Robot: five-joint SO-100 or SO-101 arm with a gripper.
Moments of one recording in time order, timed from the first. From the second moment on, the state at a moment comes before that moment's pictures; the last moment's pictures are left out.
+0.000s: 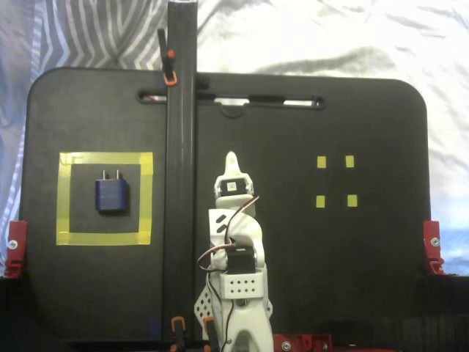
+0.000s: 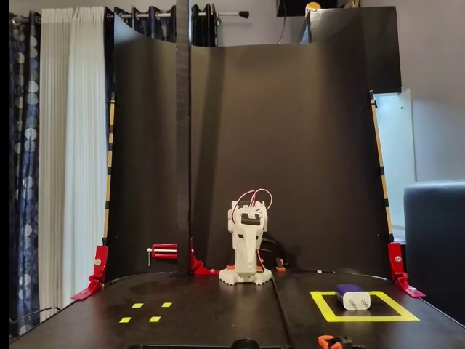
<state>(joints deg) -3.4 189.2 179.6 37.1 -7.4</state>
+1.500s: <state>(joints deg) -3.4 189.2 179.6 43.6 -6.3</state>
